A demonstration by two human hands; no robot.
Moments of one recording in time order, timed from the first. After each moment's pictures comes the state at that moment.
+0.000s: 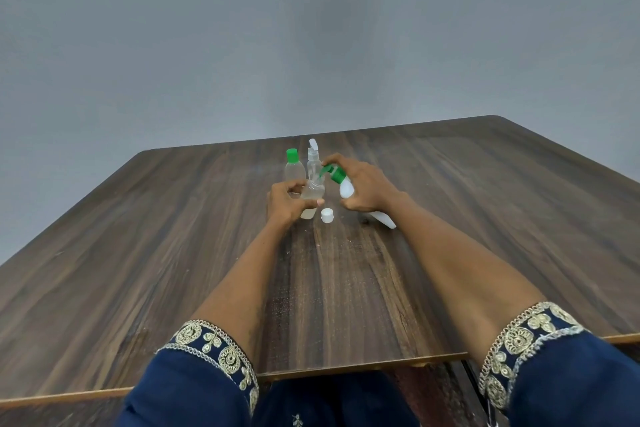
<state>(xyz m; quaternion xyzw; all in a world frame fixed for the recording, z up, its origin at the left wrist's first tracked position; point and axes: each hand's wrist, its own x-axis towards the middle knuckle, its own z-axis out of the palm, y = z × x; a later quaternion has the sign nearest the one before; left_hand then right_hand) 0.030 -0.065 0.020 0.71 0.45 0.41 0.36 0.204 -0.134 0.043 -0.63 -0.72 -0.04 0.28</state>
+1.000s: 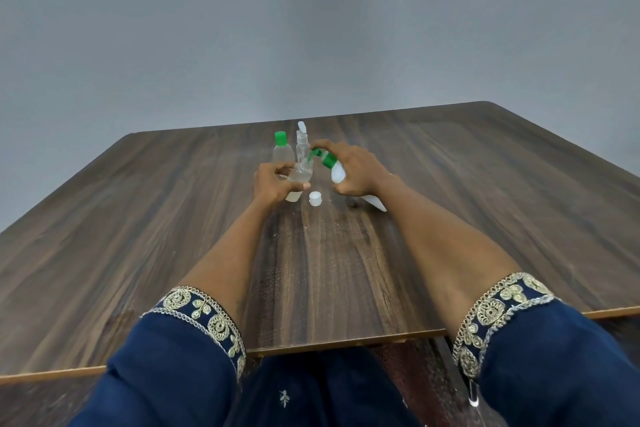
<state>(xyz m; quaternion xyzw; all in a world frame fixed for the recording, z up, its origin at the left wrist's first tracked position) 0.027 -0.060 0.022 0.72 0.46 0.38 0.35 0.209 -0.137 0.042 -0.64 -0.73 -0.04 0.23</state>
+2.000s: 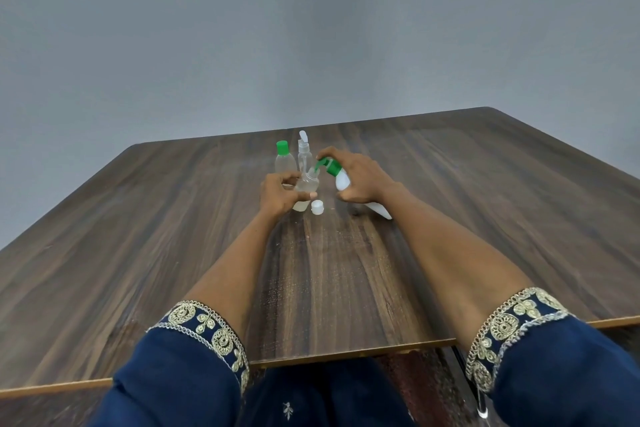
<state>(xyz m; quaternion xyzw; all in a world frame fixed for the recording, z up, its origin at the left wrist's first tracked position) 0.032 -0.067 0.022 0.73 0.43 0.38 0.36 0.213 -0.142 0.044 -0.63 -0.73 -0.03 0.25</state>
